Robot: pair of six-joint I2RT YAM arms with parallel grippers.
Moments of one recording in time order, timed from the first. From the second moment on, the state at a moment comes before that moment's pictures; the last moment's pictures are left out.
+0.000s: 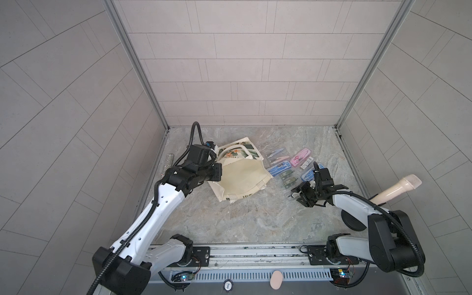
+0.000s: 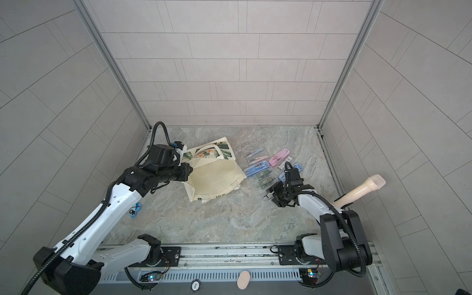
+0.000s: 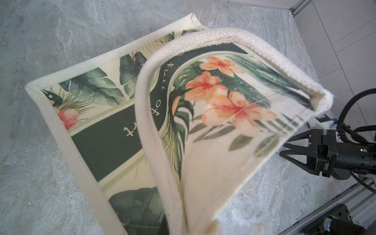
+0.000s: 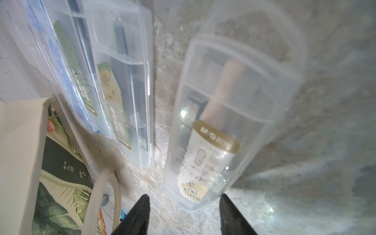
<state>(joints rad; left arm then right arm) -0.39 1.10 1.10 -0.80 0.13 -0.30 0.09 1.28 0.53 -0.34 -0.45 1.12</state>
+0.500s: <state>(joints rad) -0.38 1.10 1.13 -0.82 0.14 -0.30 0.07 1.12 0.62 -0.56 -0.37 0.94</state>
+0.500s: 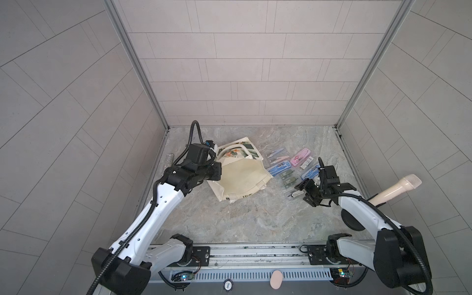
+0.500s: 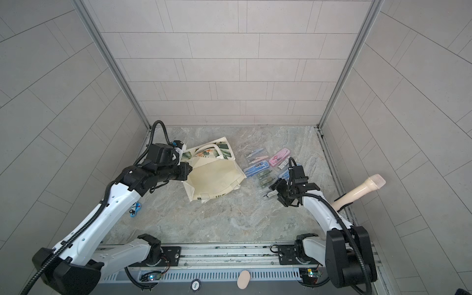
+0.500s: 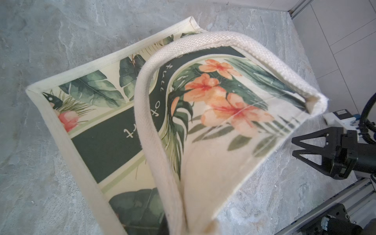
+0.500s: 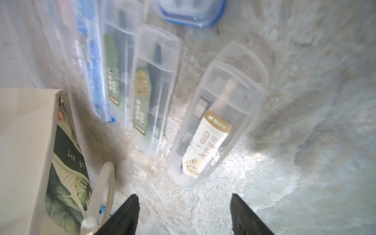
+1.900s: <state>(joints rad) -0.12 1.20 0.97 -0.21 0.50 -1.15 0.00 1.26 0.64 -0.42 -0.38 0.85</state>
